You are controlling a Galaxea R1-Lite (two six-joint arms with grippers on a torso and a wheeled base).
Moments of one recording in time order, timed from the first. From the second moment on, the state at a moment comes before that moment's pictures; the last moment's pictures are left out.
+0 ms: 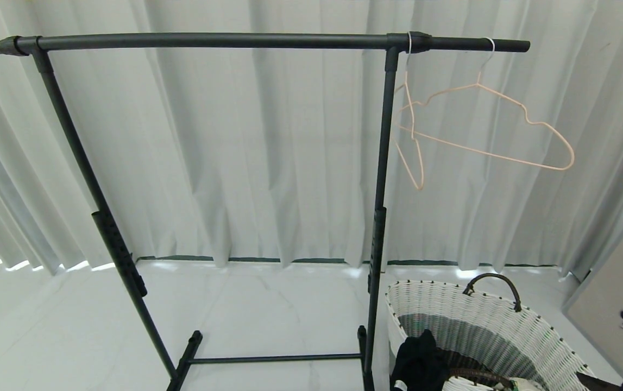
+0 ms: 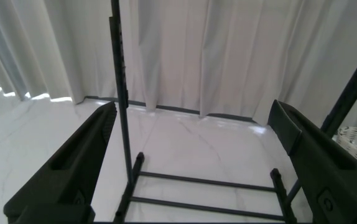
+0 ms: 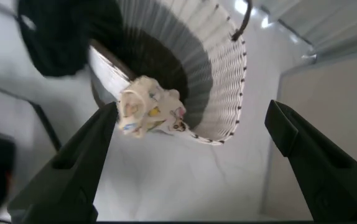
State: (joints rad) left arm 0.01 0.00 0.00 -0.01 0.09 -0.01; right arm 0.10 1.10 -0.32 -0.09 0.00 -0.43
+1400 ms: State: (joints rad) left arm 0.01 0.00 0.00 -0.01 0.09 0.00; right arm 0.01 1.69 -0.35 -0.43 0.06 -0.84
